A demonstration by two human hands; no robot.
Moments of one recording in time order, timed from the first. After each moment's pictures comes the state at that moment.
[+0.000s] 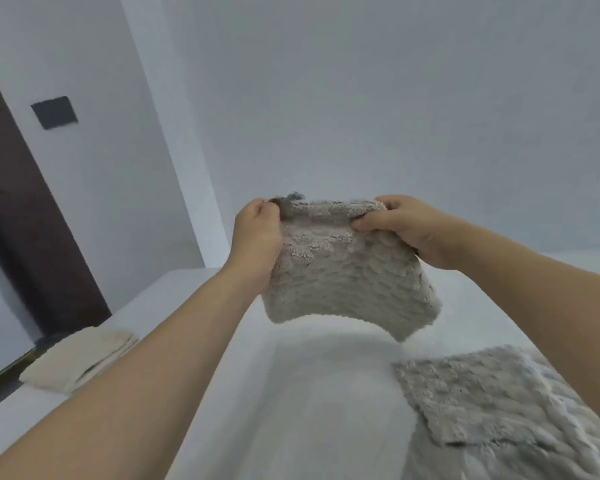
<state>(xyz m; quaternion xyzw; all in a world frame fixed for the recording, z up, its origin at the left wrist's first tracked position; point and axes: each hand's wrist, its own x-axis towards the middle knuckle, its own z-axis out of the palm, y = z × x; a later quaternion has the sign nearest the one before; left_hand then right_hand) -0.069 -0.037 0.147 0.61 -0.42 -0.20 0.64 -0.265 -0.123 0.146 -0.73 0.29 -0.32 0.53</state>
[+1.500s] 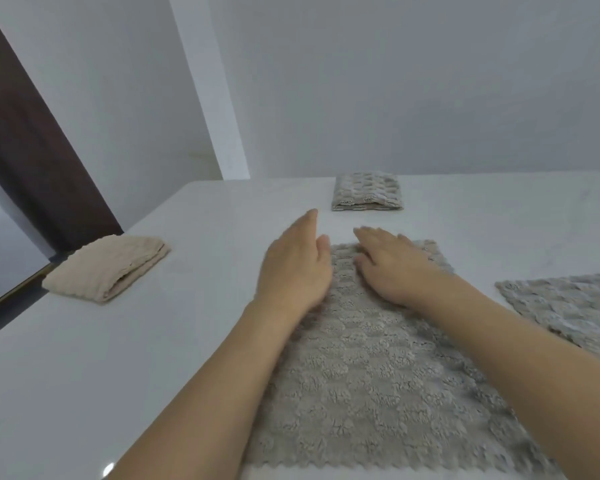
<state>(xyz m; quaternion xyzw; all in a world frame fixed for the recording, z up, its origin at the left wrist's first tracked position) 0.030 0.002 -0.034 0.75 -0.60 -0.01 0.29 -0.114 -0.080 -0.043 -0.89 0.43 -0.09 0.08</state>
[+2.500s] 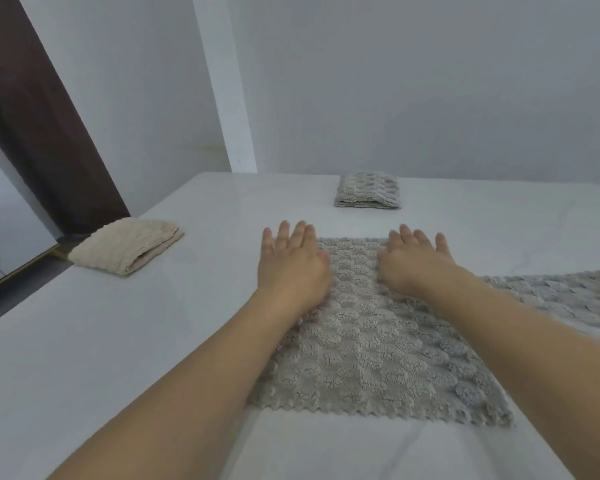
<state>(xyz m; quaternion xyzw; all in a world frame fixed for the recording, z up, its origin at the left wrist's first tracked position) 0.025 0.029 -0.035 0.81 -0.59 0.03 0.06 -0.138 -0.064 -0.026 -0.83 0.55 0.02 0.04</state>
